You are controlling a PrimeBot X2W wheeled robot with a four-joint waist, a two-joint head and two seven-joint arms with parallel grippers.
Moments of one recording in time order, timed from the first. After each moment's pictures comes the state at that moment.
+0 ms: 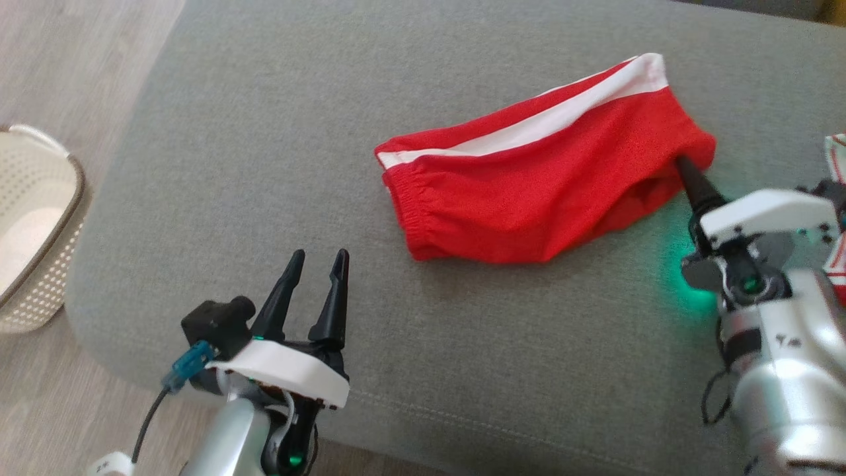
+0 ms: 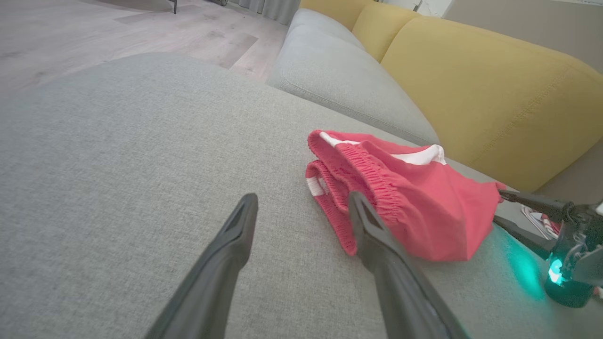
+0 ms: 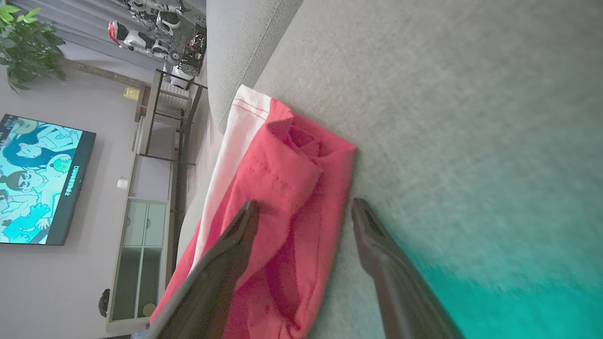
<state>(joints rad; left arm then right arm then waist) -0.15 0.04 -0.34 0.28 -0.46 -0.05 -0.25 -0.62 -0.06 -0.22 0.84 0.86 0.13 0.30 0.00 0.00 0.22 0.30</state>
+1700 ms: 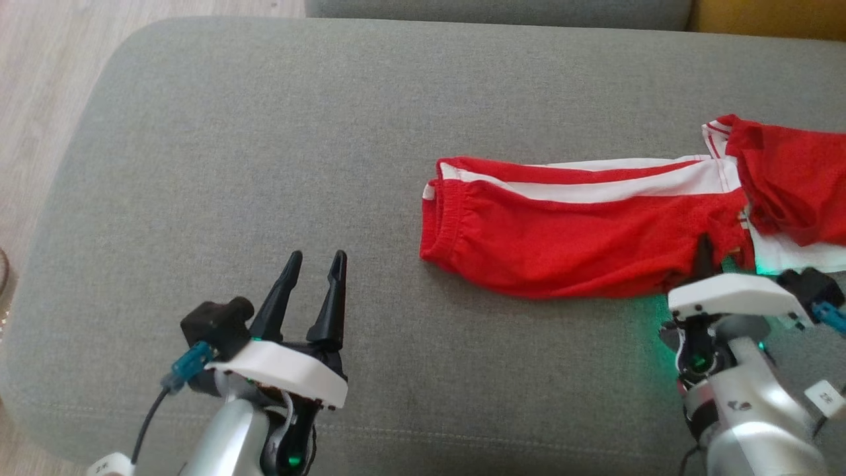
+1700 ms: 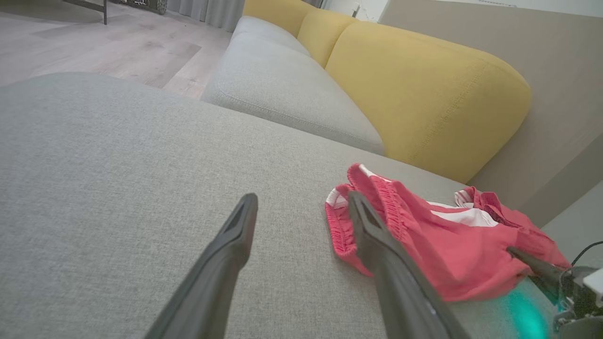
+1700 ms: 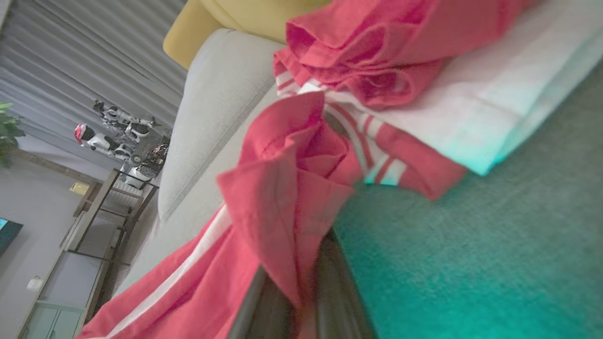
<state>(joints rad) -0.15 0.04 -0.34 0.29 -0.46 -0.05 -0.25 -0.52 -0.06 -0.05 1.01 0.85 0.13 -0.22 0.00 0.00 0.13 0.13</state>
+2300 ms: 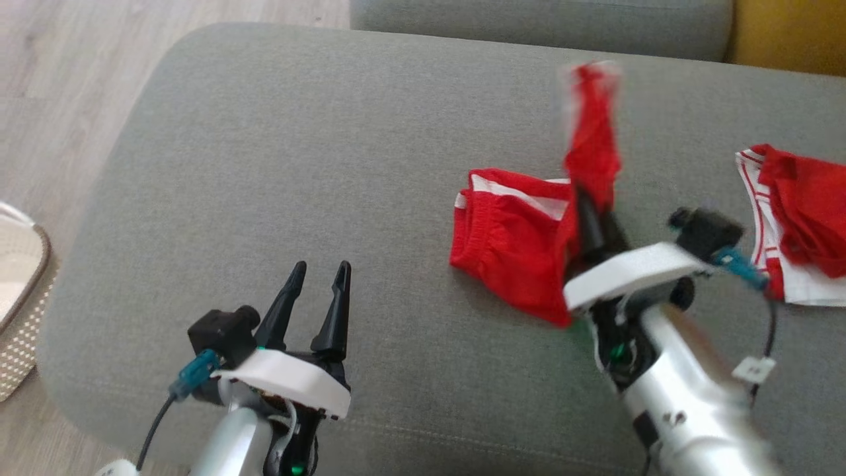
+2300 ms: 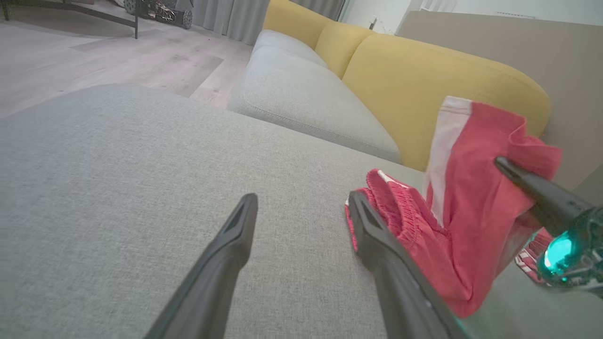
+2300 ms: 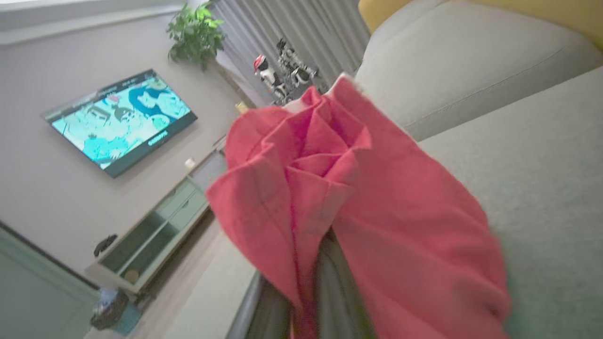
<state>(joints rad) -0.14 0.04 -0.35 0.29 -0.44 -0.04 -0.25 -0.49 -0.06 0.37 0.63 0.85 0.13 -0.25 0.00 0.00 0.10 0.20</state>
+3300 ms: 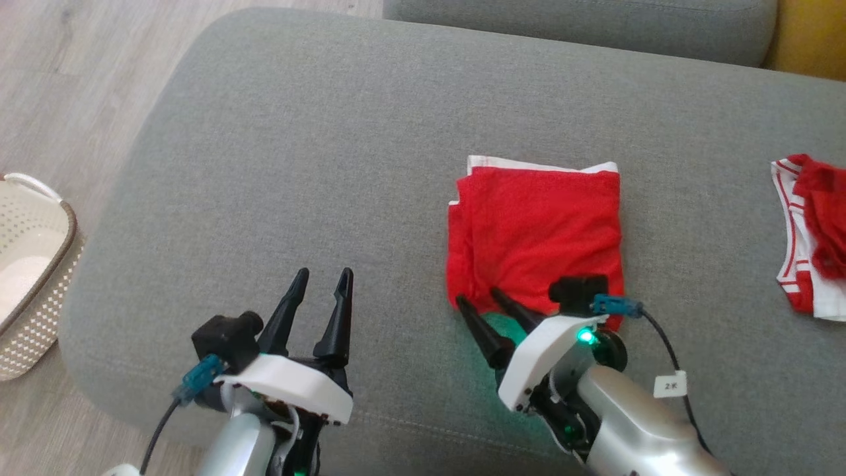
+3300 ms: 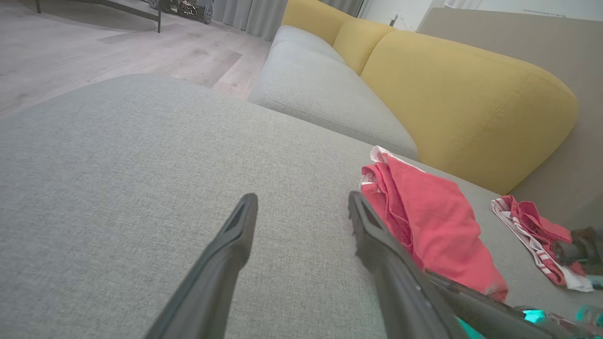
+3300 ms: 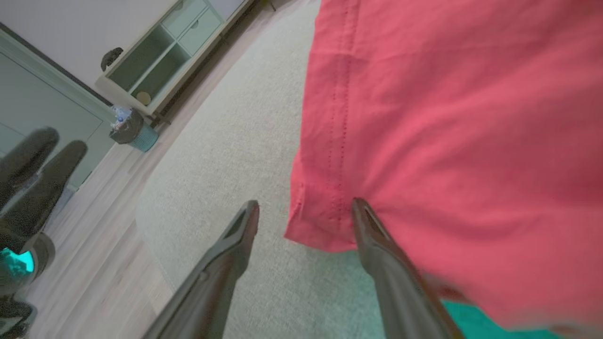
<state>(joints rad) -0.12 0.04 -0.36 0.30 -0.44 -0.04 -0.25 -0.44 -0.07 0.76 0.75 0.83 0.13 -0.06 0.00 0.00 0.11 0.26</state>
